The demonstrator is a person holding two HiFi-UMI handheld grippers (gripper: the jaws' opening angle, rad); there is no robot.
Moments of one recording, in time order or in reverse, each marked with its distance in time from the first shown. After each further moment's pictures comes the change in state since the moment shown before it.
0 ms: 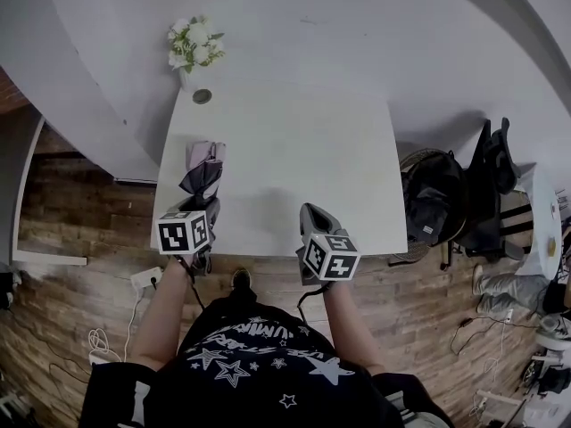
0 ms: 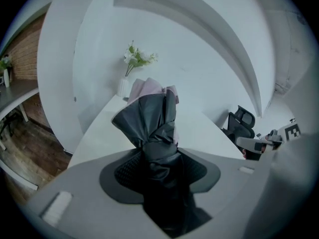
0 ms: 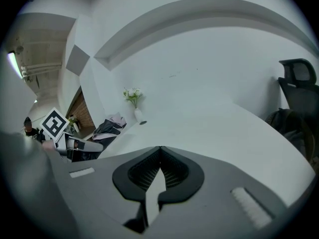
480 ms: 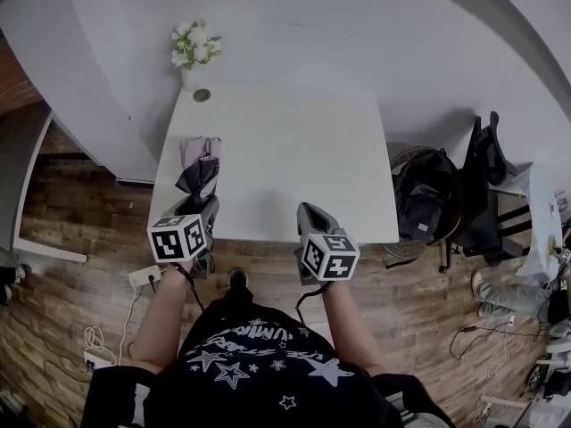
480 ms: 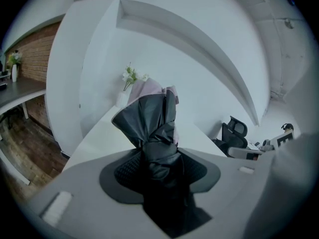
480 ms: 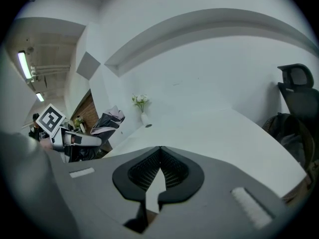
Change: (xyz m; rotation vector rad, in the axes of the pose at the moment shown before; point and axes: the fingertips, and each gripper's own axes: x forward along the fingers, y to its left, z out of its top) left arm -0.065 -0.048 -0.007 -0.029 -0.159 -0.024; right arm -0.060 0.005 -0.006 -0.032 -0.057 0.050
